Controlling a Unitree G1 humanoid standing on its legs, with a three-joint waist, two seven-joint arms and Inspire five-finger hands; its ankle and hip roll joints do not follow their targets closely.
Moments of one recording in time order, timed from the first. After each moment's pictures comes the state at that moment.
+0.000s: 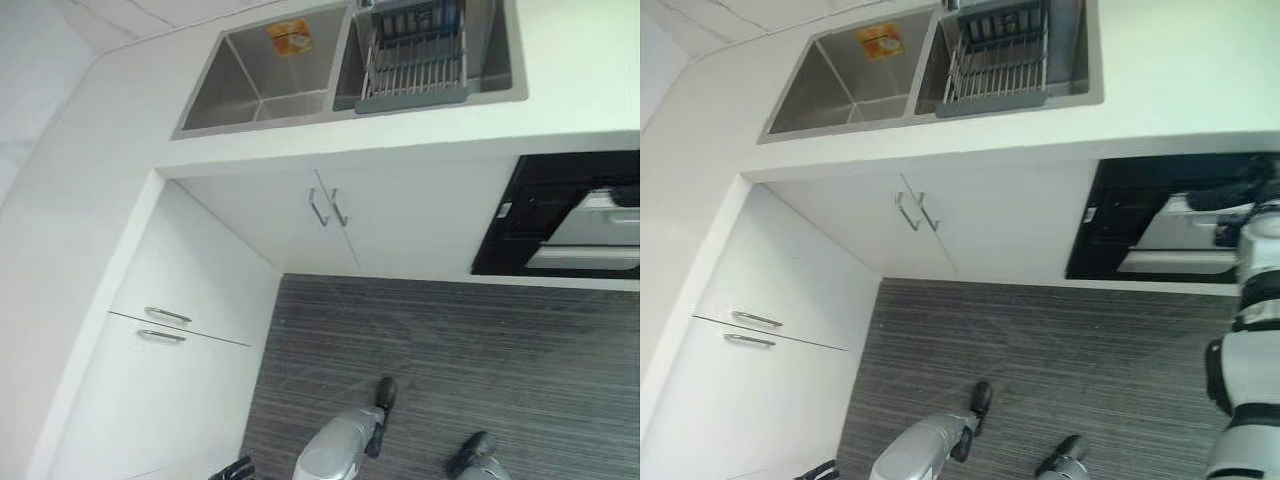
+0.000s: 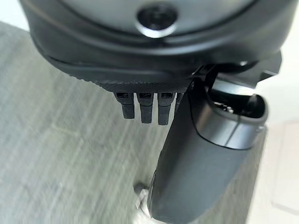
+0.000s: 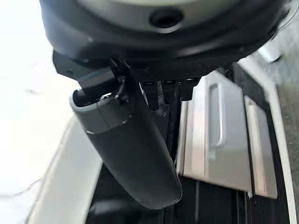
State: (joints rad) left arm 0.24 0.35 0.01 0.93 -0.41 -0.07 -0.34; right arm -0.96 -0.95 0.26 1.11 0.46 0.11 -0.08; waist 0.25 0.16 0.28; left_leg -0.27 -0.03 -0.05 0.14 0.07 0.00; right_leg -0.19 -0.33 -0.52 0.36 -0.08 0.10
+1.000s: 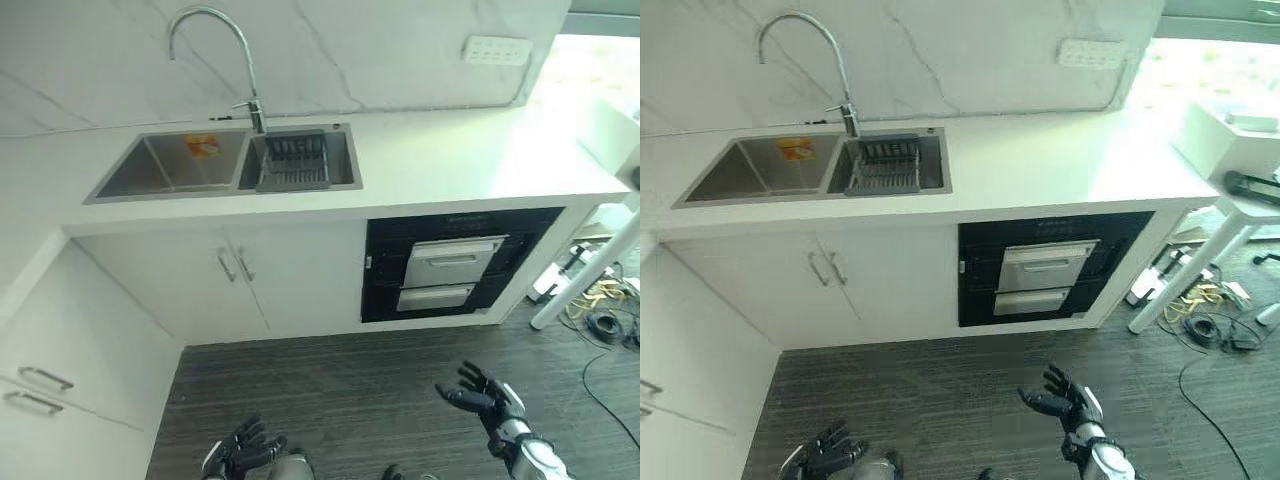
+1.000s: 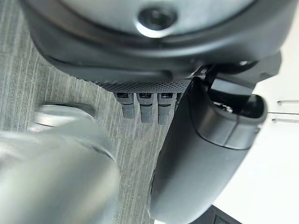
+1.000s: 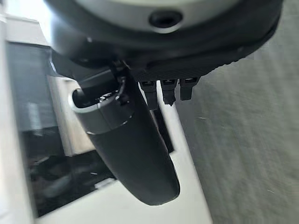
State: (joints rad) left arm 0.14 0.26 -0.03 0.93 -0.44 -0.15 -0.25; right arm 0.09 -0.36 0.05 0.75 0.56 -0.10 0.13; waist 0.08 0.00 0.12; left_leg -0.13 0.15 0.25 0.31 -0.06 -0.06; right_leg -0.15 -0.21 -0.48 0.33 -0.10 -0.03
